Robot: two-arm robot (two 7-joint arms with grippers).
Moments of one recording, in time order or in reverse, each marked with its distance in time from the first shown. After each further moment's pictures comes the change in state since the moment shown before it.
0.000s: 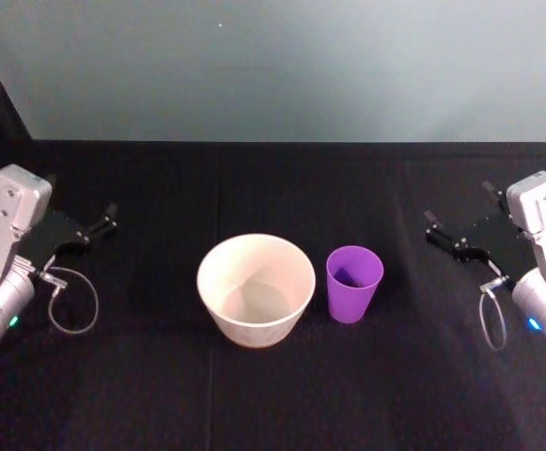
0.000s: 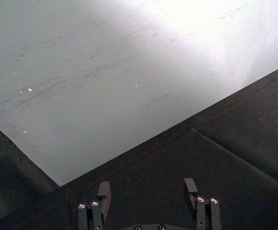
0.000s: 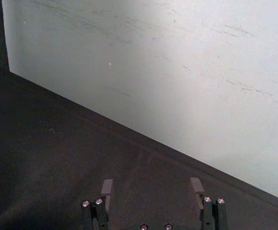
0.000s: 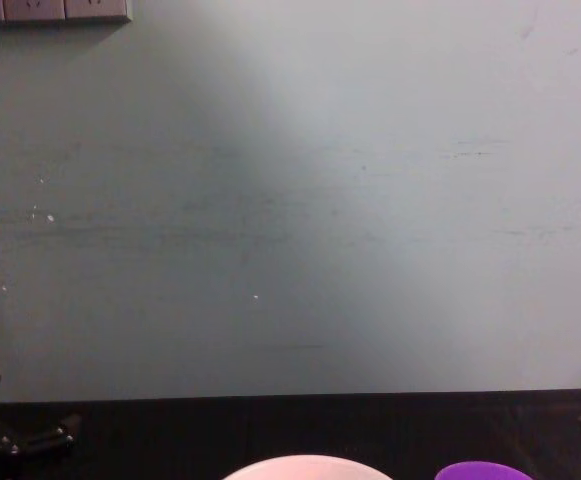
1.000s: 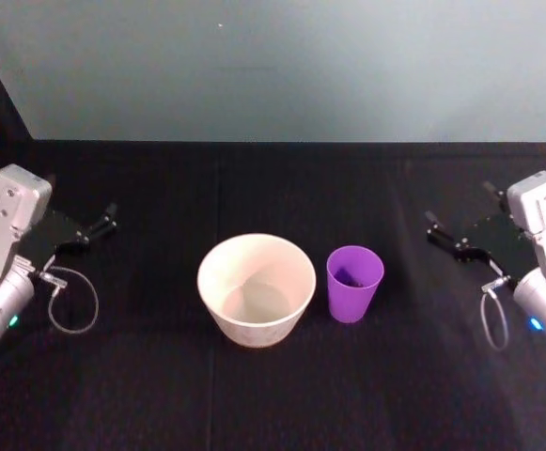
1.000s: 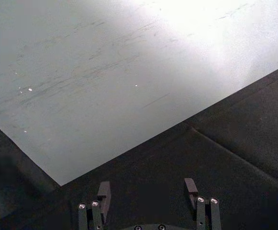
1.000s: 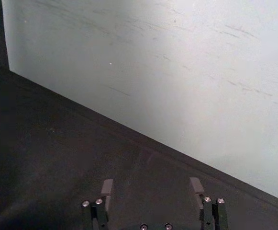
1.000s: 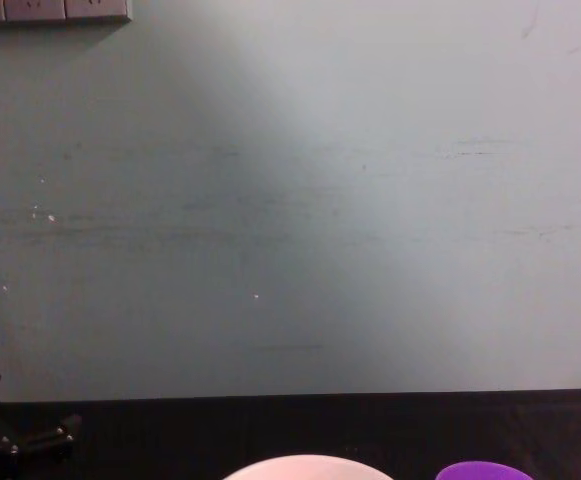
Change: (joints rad) left arm 0.000 0.000 0.000 0.000 0.000 0.000 0.000; right arm -0.010 0.008 0.008 -0.016 -0.003 0.011 0.001
